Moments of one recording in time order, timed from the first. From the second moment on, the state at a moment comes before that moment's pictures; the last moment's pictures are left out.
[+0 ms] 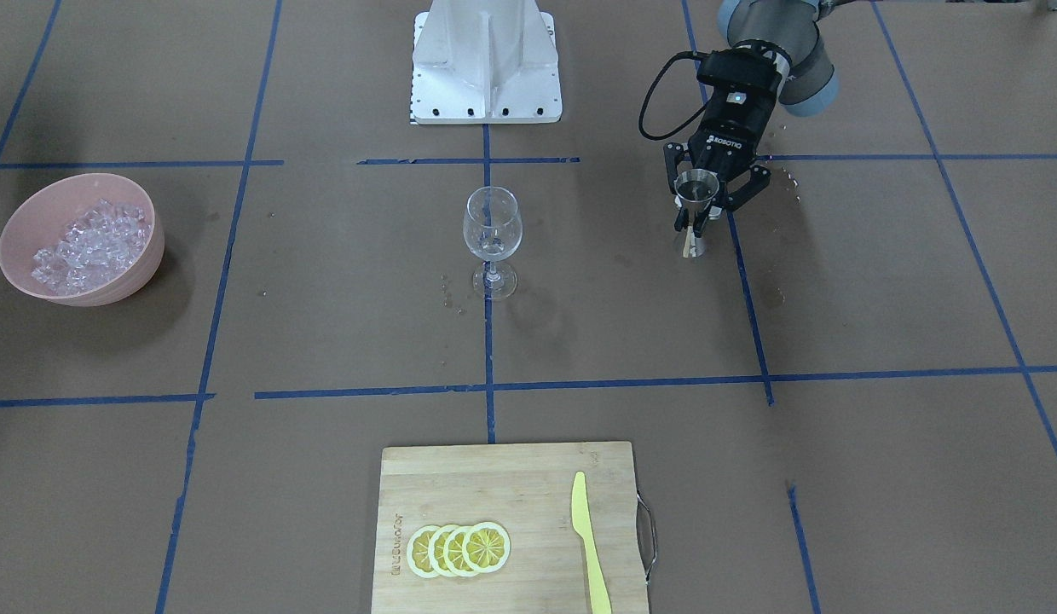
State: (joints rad) left arm -0.34 -1.69 -1.85 -2.80 -0.91 -0.40; right arm 1.57 -1.71 1.88 -1.40 2.39 0.01
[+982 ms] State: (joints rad) left arm -0.30 -2.02 -1.83 -2.29 -0.86 -0.29; right arm 1.57 -1.72 1.88 -1.40 2.39 0.01
